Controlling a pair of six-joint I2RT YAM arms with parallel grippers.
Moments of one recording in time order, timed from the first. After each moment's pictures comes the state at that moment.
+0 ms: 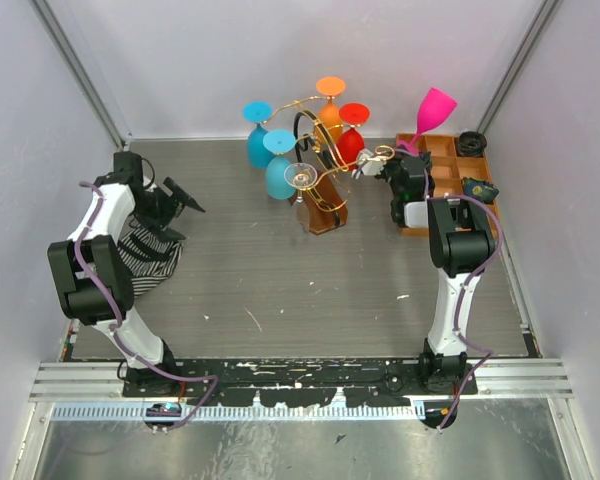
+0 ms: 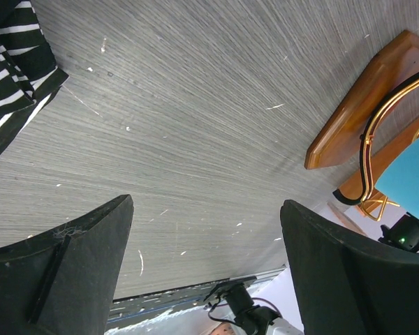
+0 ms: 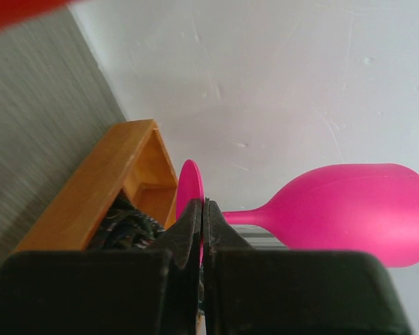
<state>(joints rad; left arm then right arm) 0.14 1.73 1.34 -0.83 0.41 -0.71 0.08 2.12 1.18 0.89 -0.02 -1.34</state>
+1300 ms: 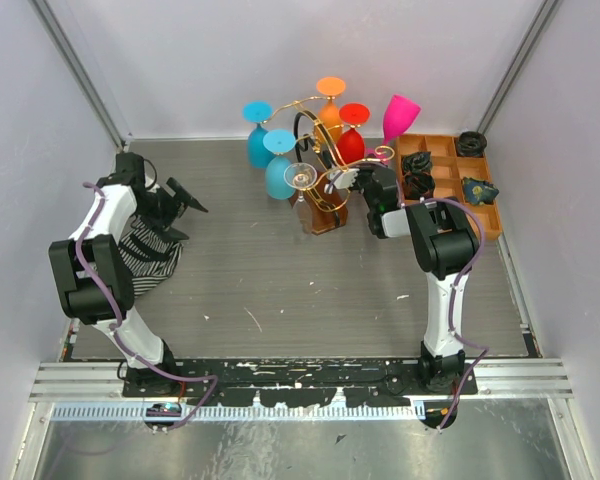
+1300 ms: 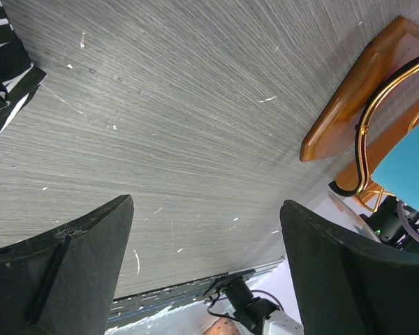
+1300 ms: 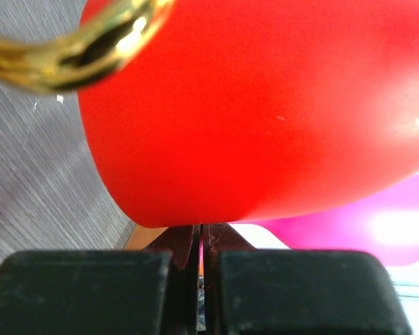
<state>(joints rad) 0.14 1.73 1.33 -0.81 0.45 -0.71 0.25 2.13 1.11 0.96 0.02 -1.35</state>
